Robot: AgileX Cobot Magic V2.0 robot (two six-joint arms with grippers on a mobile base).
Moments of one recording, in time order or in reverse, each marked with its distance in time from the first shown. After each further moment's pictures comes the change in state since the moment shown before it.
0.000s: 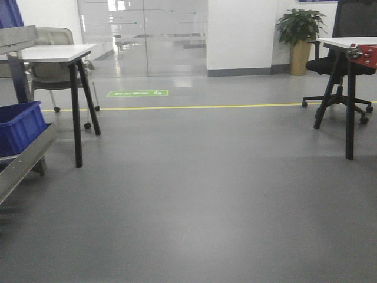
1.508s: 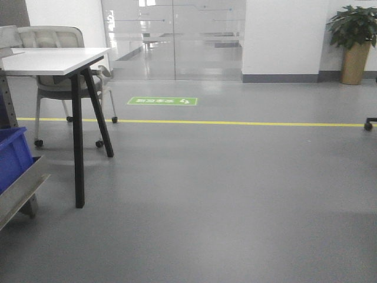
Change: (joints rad) left arm 0.000 0.000 0.000 0.000 0.000 0.000; right arm 0.000 -0.001 0.000 0.000 0.000 0.002
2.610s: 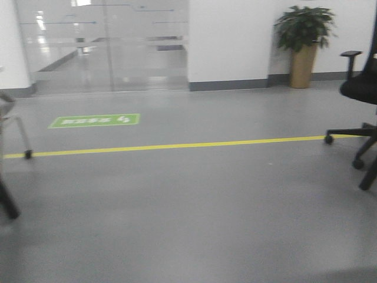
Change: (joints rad) left arm 0.000 0.000 0.000 0.000 0.000 0.000; right arm 0.000 0.000 0.000 0.000 0.000 0.000
